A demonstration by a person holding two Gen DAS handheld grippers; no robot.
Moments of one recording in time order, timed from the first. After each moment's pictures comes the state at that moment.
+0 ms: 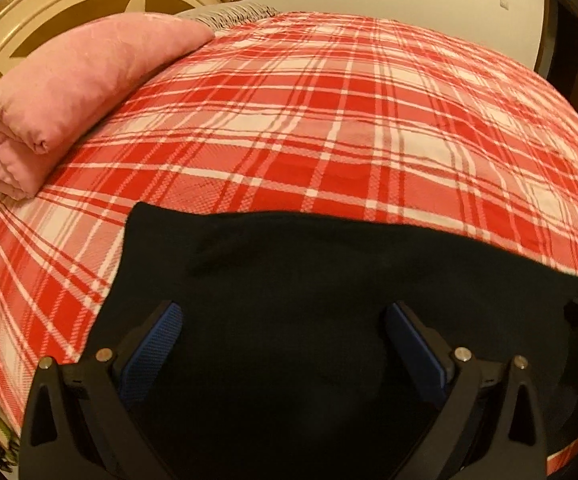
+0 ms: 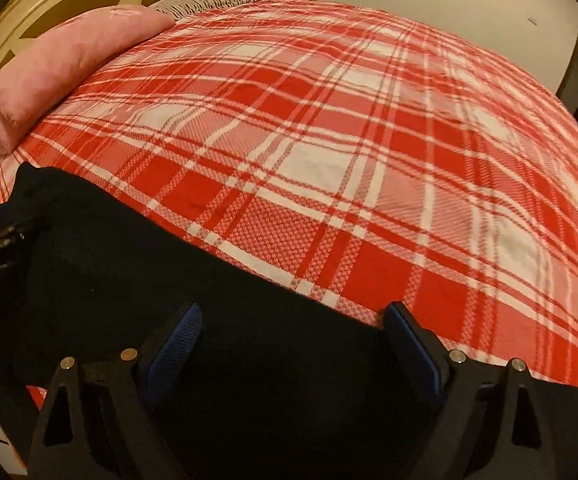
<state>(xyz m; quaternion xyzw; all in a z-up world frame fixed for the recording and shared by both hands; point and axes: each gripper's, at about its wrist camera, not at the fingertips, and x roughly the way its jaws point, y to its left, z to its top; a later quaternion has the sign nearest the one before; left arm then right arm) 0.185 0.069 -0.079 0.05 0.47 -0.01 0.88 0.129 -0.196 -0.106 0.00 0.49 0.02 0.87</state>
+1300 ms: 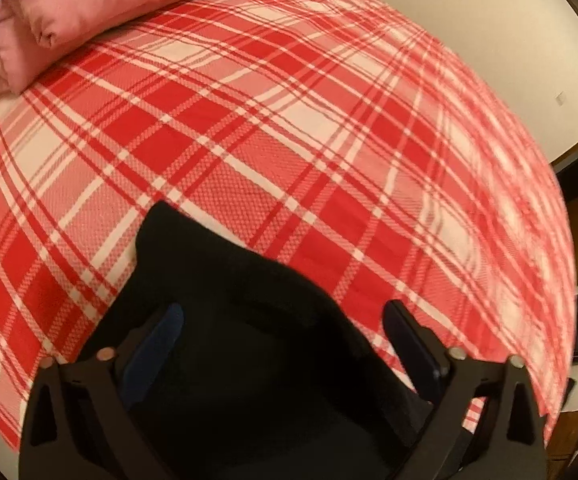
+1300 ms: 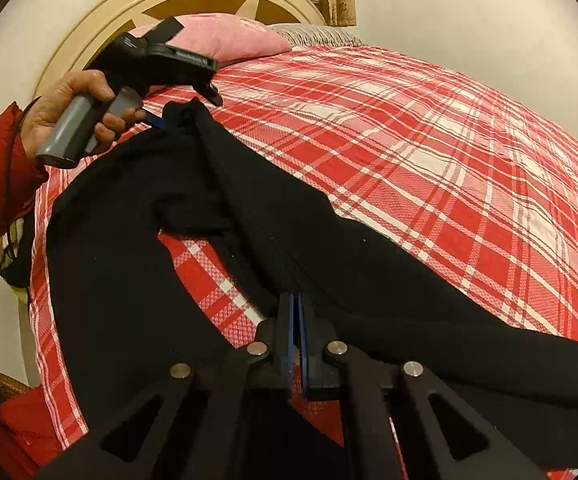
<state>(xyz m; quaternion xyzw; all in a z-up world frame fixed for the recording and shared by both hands) 0.235 0.117 -0.069 -0.15 0.55 0.01 0.82 -0.009 -0.133 -0.088 -0.05 0.41 0.15 0.90</state>
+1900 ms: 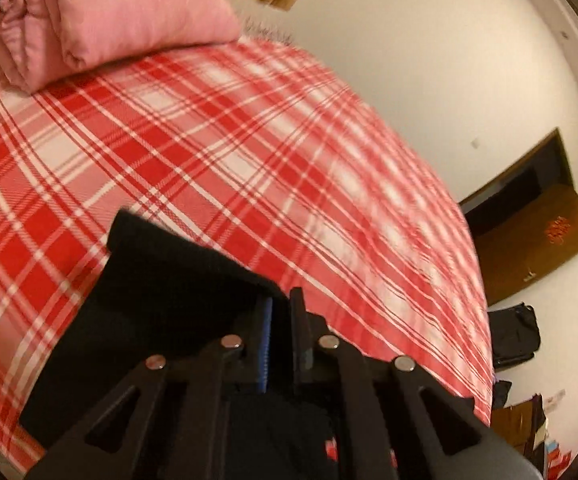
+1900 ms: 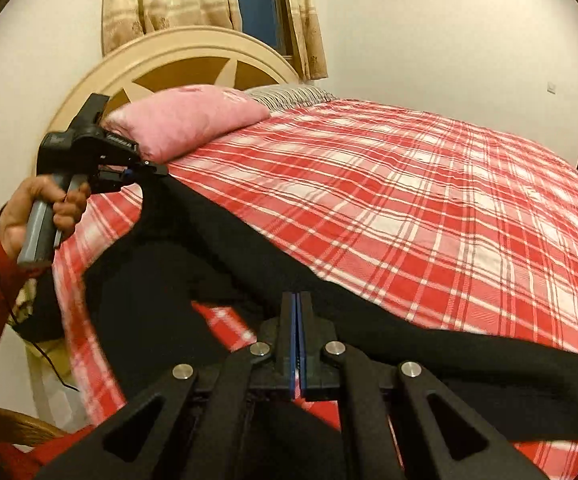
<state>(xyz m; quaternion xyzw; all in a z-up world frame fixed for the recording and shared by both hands) 0.139 0.158 0.004 -0.27 0.44 -0.13 0.85 -0.058 -0.151 -0.007 0.01 0.33 0.13 0.94</state>
